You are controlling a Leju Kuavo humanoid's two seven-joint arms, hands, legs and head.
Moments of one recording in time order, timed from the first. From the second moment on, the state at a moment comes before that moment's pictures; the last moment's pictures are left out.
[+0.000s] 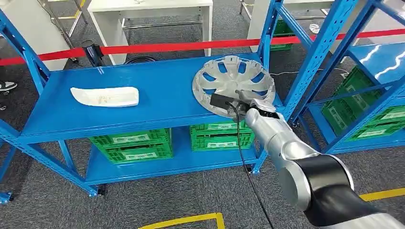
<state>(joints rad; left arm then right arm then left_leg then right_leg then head) -0.04 -0.14 0.07 -0.17 -0.28 0.32 0.09 -0.94 0.05 -0.10 -0.27 1.32 0.12 -0.01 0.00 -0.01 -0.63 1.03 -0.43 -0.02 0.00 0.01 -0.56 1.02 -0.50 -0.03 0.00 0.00</state>
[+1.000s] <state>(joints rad) -0.04 -0.14 0.07 -0.17 -0.30 0.32 0.10 -0.92 0.04 -0.11 -0.26 1.32 0.12 -0.01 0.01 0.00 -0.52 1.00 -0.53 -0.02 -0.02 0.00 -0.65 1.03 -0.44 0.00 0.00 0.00</state>
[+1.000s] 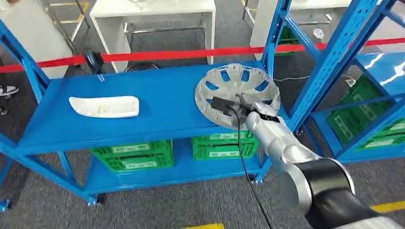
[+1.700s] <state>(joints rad) -0.04 -0.14 0.07 -0.17 -0.31 0.31 0.10 -0.94 0.03 -0.11 -0.26 1.32 0.12 -0.01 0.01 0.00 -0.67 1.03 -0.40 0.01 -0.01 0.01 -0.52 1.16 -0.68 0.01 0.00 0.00</state>
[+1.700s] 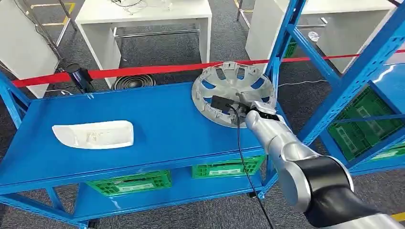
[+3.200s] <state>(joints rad) -0.04 -0.14 0.08 -0.17 -0.31 0.31 0.10 -0.93 0.03 -0.11 -0.26 1.33 0.14 0.01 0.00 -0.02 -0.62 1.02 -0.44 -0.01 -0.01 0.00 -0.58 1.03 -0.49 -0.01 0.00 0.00</state>
